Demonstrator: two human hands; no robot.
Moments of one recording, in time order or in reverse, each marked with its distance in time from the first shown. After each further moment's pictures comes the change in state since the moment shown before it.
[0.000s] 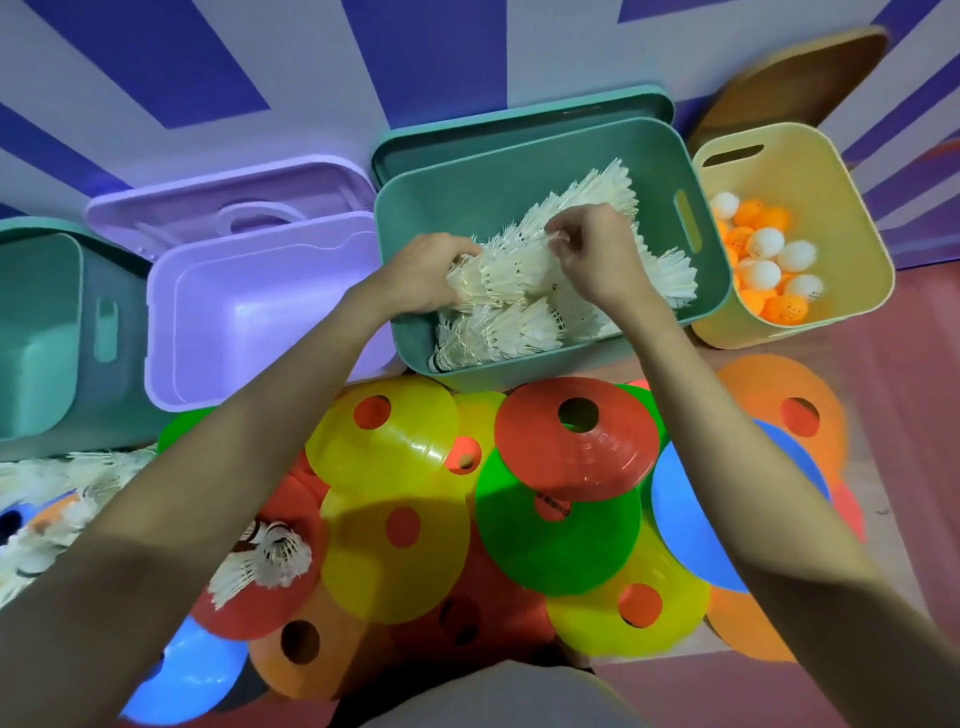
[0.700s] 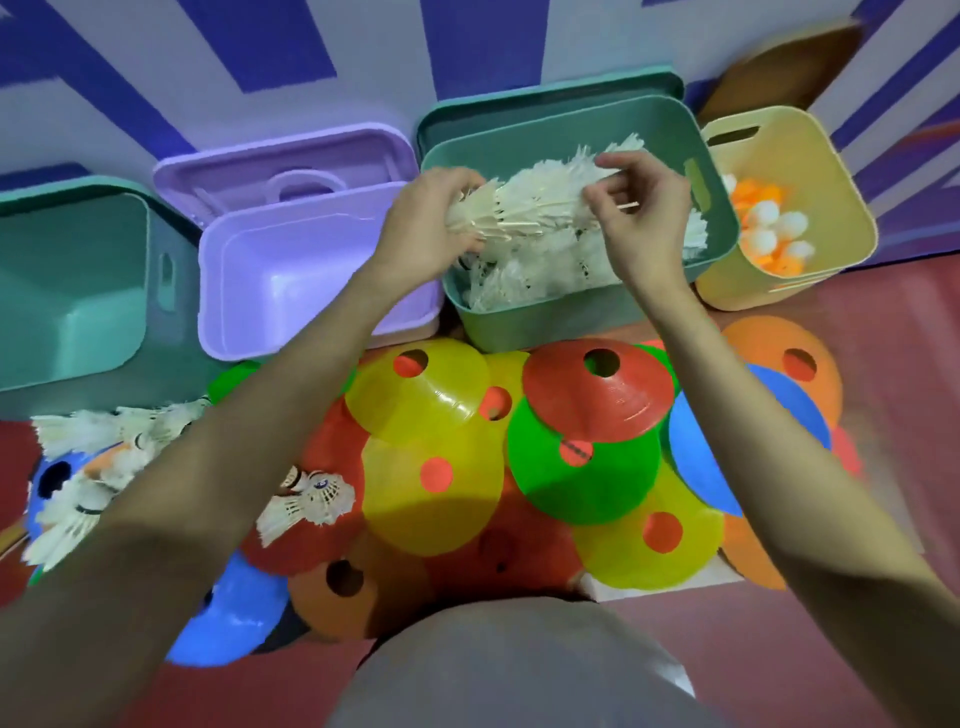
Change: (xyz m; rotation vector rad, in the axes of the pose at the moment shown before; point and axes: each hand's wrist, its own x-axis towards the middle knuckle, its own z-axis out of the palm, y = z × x) left_hand -0.077 -0.005 -0.019 -0.129 0.422 0.110; right_hand -0.069 -0.061 -0.021 0.483 0.371 0.019
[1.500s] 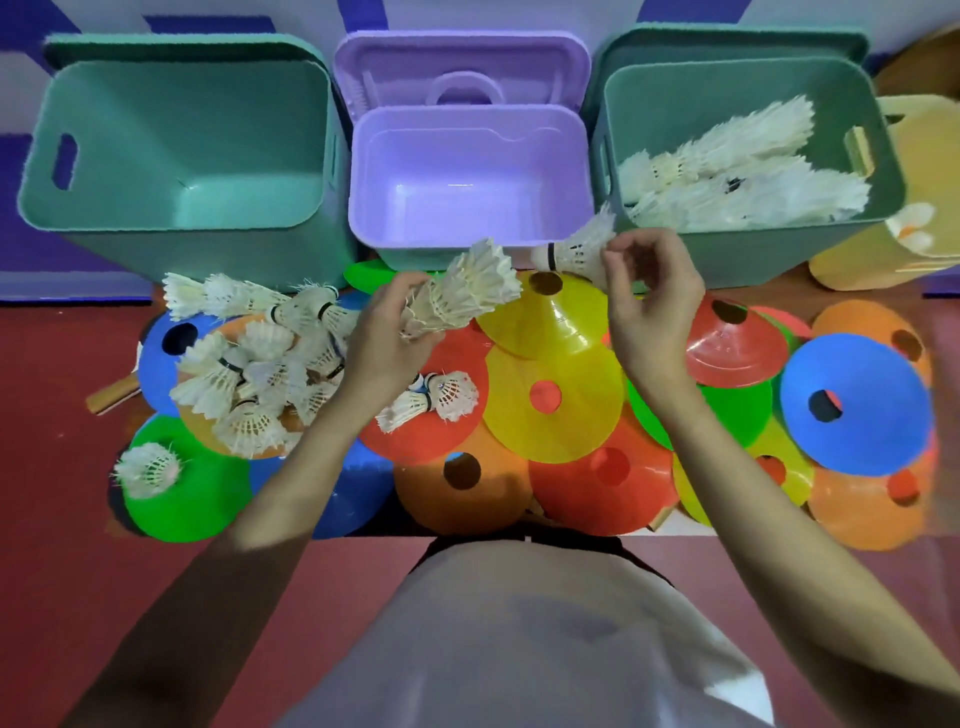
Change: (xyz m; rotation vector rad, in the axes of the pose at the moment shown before) left_hand -0.267 -0.146 -0.036 -0.354 0.177 -0.285; right_hand -0.199 -0.073 0.109 -0.087 -0.002 -0.185
